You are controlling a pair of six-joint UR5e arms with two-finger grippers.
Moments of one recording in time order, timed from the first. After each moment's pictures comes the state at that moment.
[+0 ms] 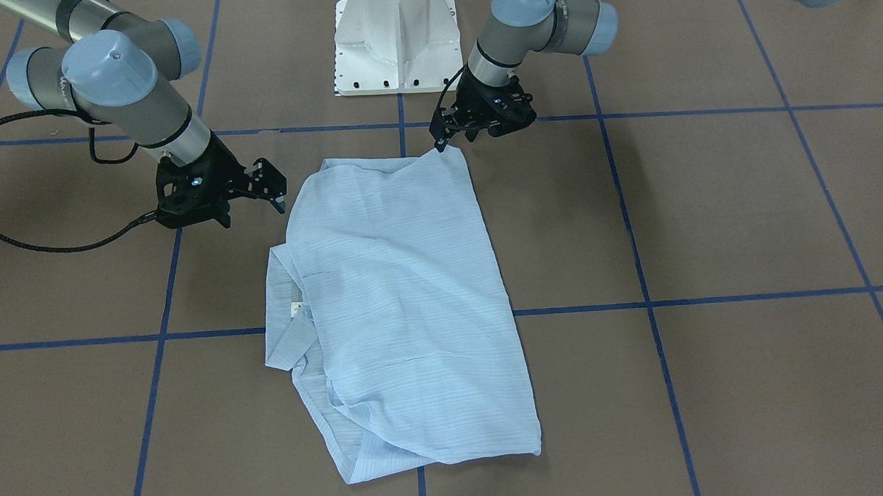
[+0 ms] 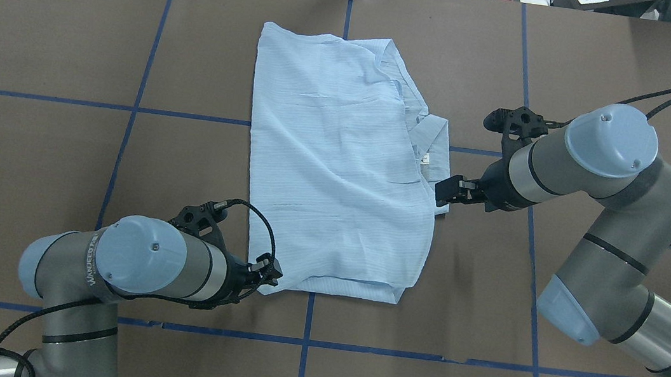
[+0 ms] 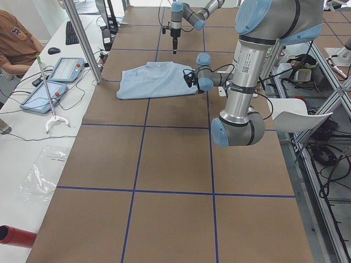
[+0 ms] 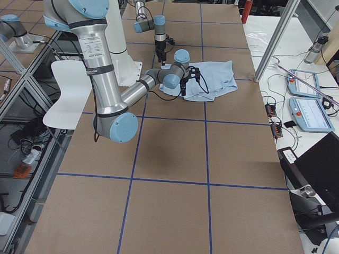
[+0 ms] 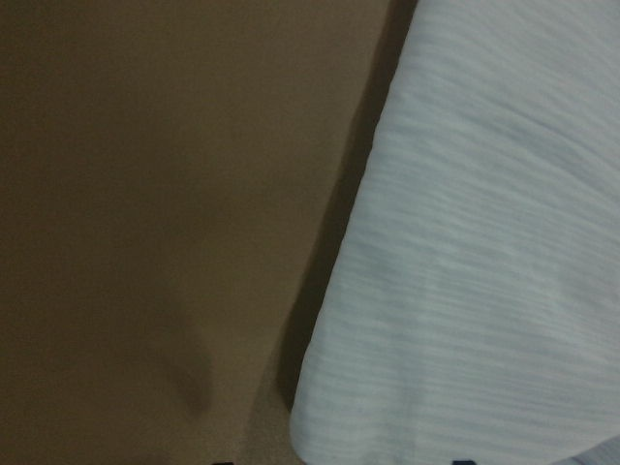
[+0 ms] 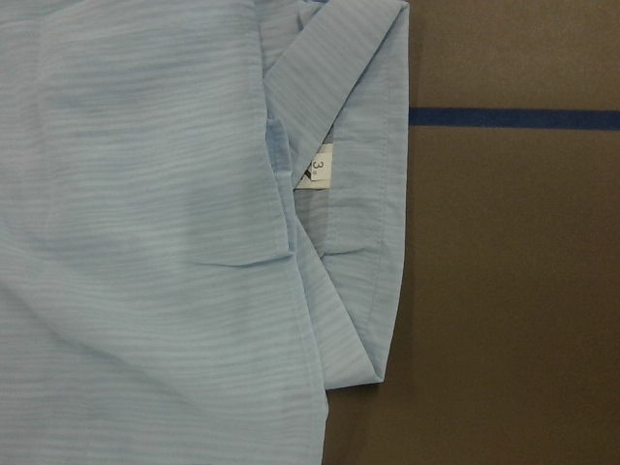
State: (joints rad) left arm -0.29 -1.98 -1.83 -1.98 -1.76 -1.91; right arm 0.69 -1.27 1.83 -1.22 2.06 1.08
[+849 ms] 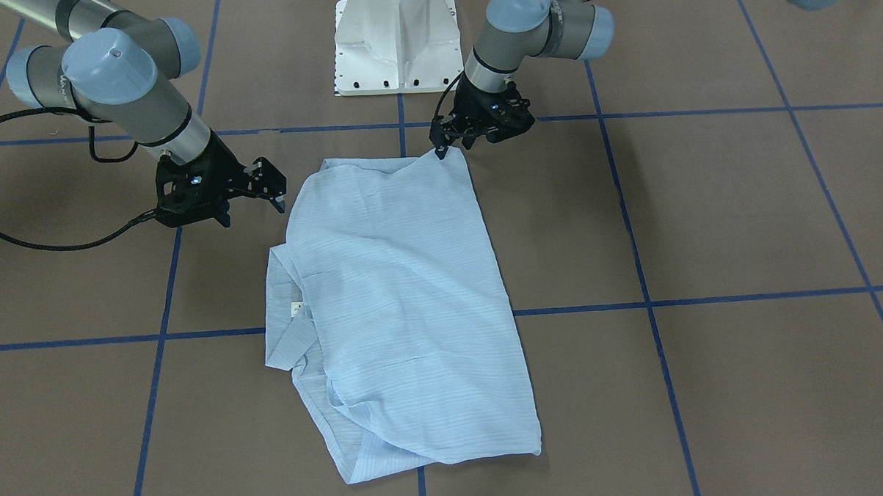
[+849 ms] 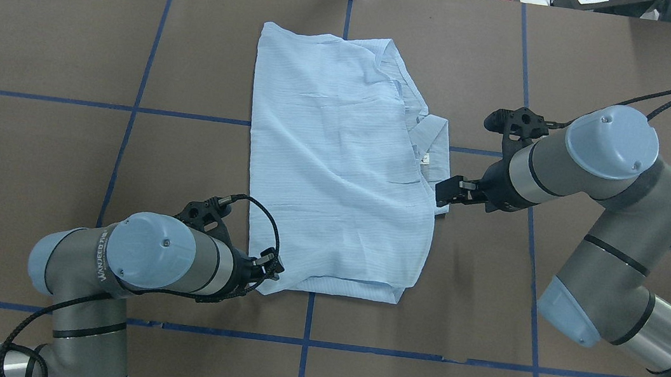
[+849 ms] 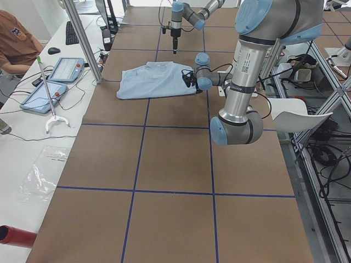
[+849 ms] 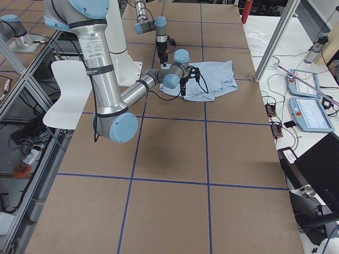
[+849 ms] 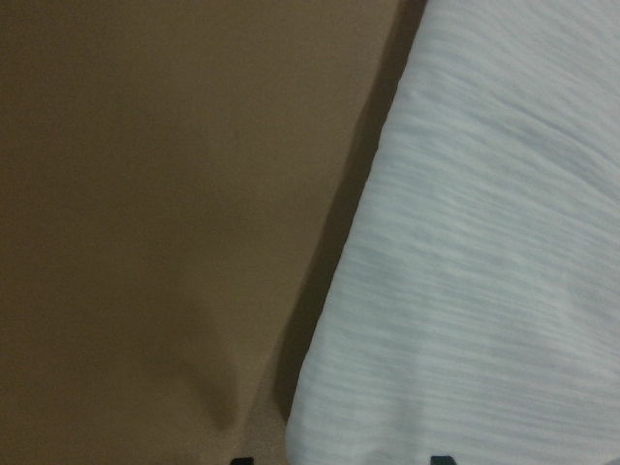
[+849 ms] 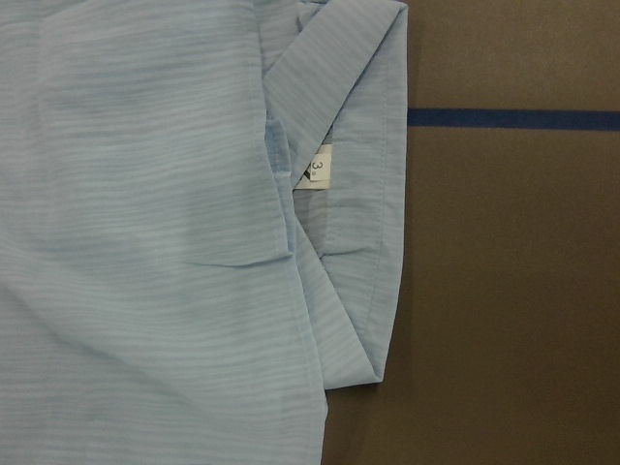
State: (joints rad) left arm -0.30 -2.01 -1.79 -1.97 -1.75 -1.91; right arm 0.68 -1.27 1.83 -1.22 2.05 1.09
